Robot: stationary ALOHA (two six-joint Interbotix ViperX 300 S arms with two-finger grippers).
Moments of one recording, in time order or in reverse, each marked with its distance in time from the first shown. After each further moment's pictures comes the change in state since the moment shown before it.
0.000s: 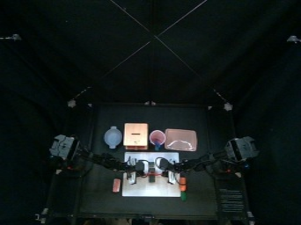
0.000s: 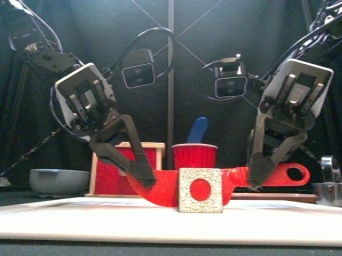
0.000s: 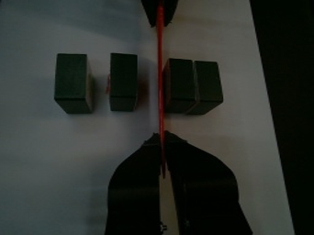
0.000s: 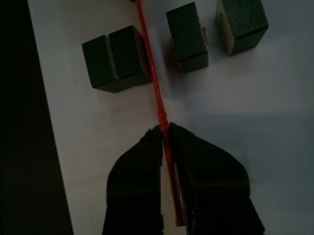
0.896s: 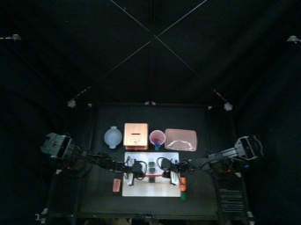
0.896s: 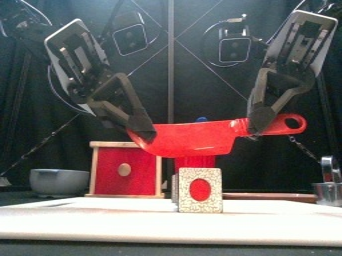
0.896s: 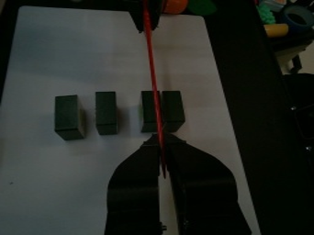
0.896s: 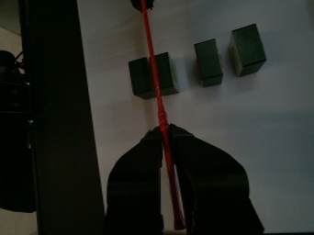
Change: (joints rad) left arm -0.046 -0.083 0.005 0.061 0.003 -0.008; right arm 0.041 -0.110 -0.021 0.011 0.064 0.005
